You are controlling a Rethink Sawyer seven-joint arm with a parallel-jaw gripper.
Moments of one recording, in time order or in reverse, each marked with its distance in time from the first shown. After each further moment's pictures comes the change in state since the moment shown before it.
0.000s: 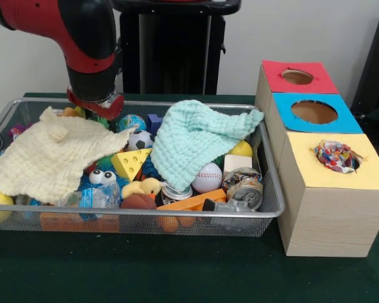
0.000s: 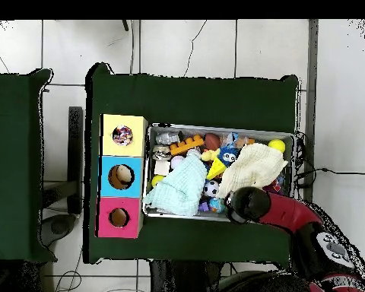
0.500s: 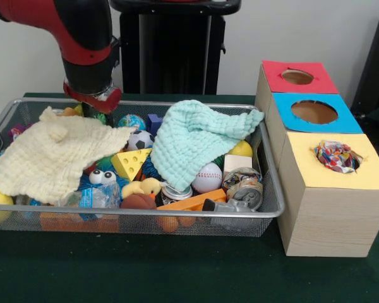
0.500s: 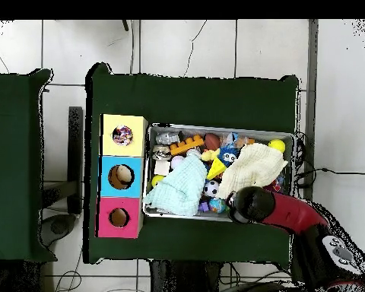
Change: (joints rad) arm -0.017 -0.051 0.020 0.017 -0.006 0.038 0.000
